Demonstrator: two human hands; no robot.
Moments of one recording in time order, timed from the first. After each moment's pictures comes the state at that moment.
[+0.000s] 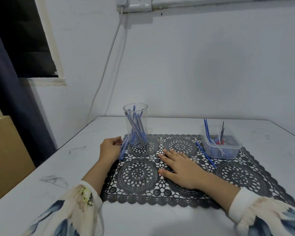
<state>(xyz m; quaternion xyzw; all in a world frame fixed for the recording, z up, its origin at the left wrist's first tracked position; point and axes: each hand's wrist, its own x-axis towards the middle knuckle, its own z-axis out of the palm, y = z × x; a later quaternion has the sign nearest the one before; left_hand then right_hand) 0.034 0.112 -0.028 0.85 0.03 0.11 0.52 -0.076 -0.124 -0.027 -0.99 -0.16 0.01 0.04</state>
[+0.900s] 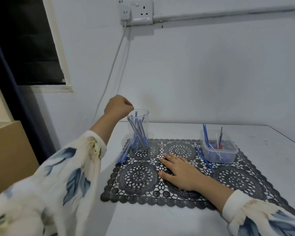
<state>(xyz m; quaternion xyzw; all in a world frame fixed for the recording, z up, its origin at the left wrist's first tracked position) 0.048 0.085 0.128 0.92 -0.07 0.20 0.34 -0.076 -0.126 -0.026 -0.99 -0.17 0.00 0.05</state>
